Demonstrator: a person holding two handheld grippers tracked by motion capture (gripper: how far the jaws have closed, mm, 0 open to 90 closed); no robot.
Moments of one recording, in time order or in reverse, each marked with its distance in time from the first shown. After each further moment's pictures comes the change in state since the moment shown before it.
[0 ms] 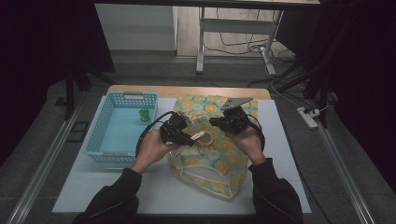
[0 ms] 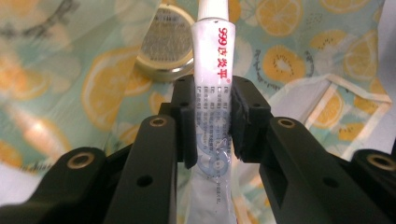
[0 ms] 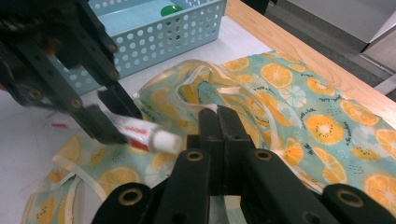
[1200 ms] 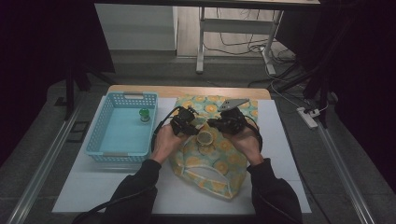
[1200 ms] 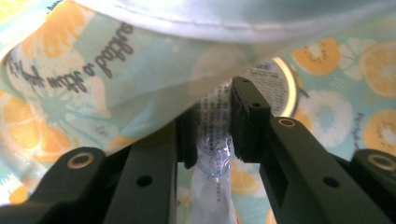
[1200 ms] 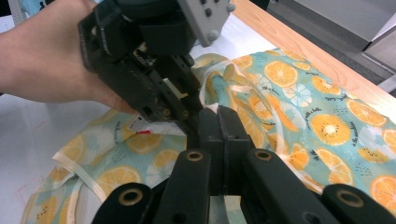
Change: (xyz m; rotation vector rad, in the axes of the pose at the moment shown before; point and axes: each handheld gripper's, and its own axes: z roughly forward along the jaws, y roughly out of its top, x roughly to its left) left arm 0.038 0.024 0.047 -0.018 0.174 -0.121; right arm 0.004 -0.001 0.008 0.015 0.000 -0.007
